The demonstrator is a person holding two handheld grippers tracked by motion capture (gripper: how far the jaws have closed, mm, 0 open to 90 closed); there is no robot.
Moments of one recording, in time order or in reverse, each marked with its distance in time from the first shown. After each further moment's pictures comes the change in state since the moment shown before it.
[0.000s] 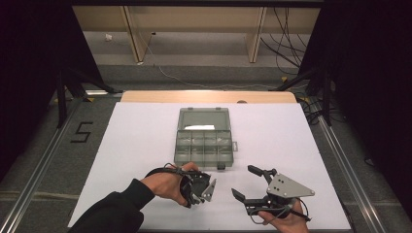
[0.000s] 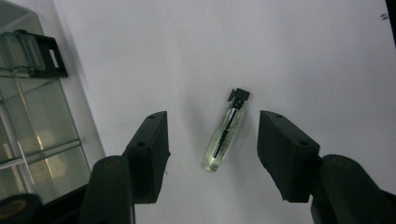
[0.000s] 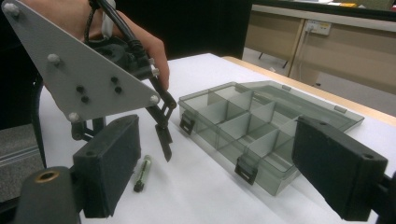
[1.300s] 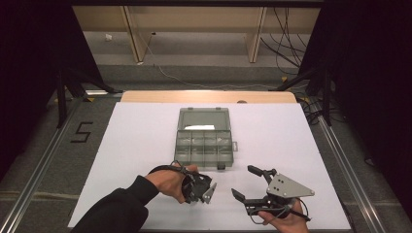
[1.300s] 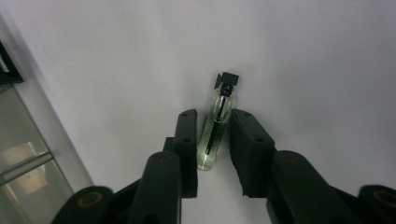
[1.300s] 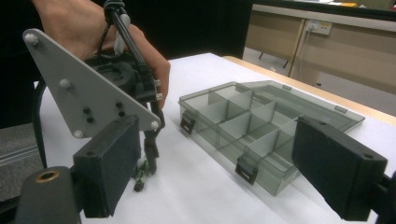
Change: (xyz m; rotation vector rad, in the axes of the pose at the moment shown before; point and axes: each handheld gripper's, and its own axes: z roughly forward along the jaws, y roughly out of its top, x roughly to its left) left arm 0.006 -0.001 0.012 0.074 -0.093 0.109; right arm 0.000 0.000 -0.001 0.009 -0.004 0.002
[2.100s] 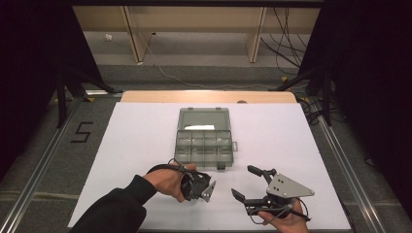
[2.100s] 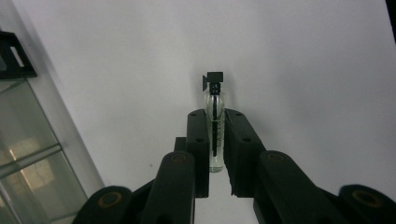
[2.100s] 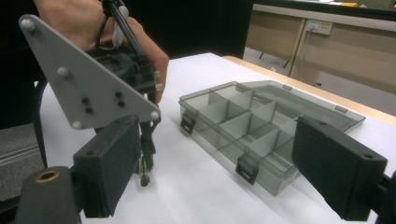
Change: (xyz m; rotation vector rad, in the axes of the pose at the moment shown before) left arm 0.000 -0.002 -0.008 -0.017 0.016 -0.038; right arm 0.000 0.000 0.001 -0.003 0.006 0.003
